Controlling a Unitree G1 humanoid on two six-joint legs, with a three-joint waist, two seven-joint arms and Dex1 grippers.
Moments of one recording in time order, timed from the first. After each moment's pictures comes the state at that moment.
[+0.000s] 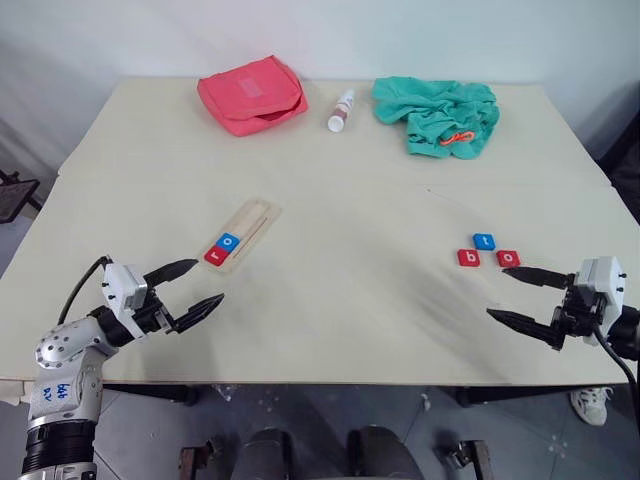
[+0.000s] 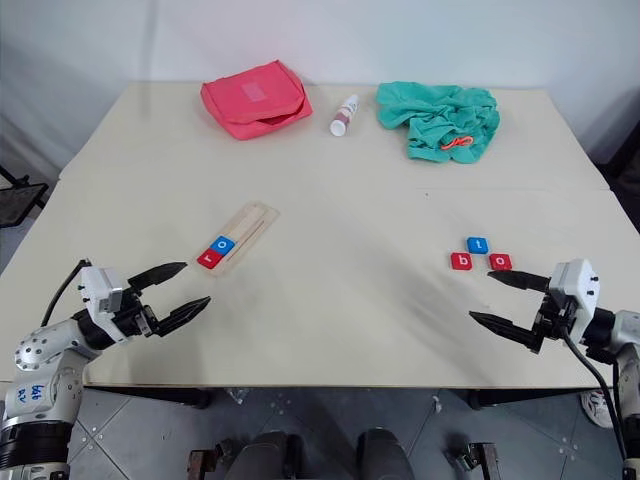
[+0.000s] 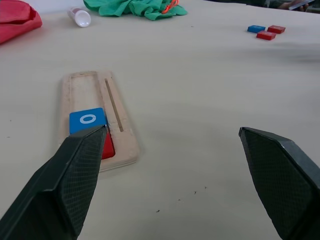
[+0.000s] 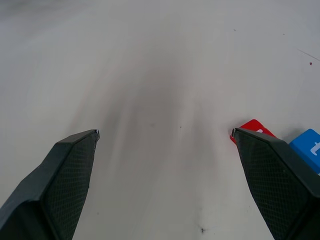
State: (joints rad) left arm -0.11 0.60 0.32 0.16 -0.47 -0.02 -1.05; right arm -0.13 -0.85 -0.35 0.28 0.48 0.00 1.36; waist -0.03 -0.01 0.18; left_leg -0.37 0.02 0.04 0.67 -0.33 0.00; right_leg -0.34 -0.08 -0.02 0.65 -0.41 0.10
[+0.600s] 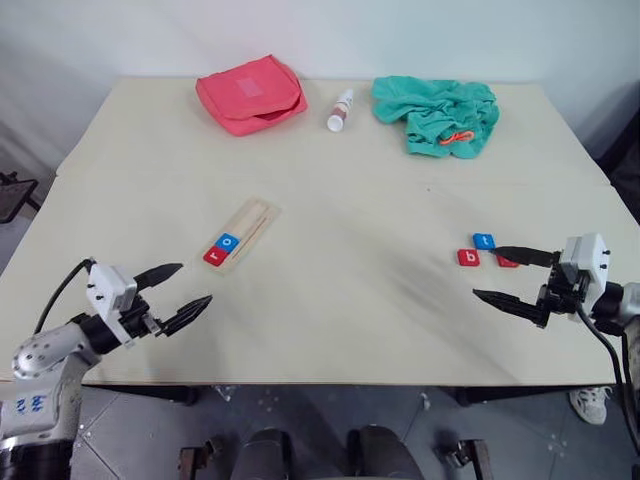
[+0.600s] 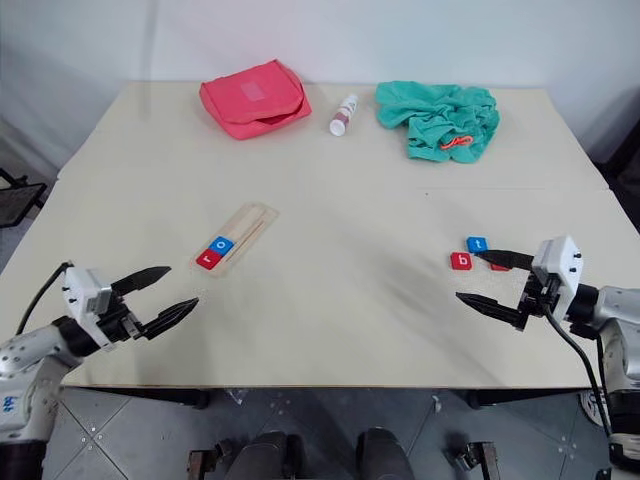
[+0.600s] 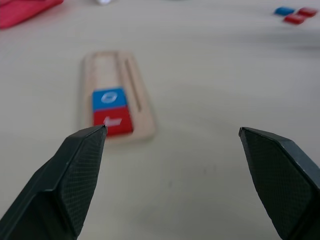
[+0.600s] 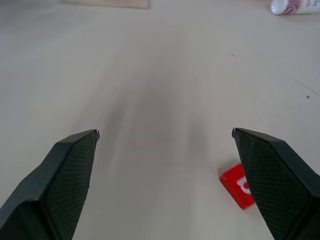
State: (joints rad) left arm 0.07 0.67 0.40 -0.06 -0.47 0.17 -0.89; right arm -0.27 -0.83 -0.28 0.28 0.46 0.02 1.32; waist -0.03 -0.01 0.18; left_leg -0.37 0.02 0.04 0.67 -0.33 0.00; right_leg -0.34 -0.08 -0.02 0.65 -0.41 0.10
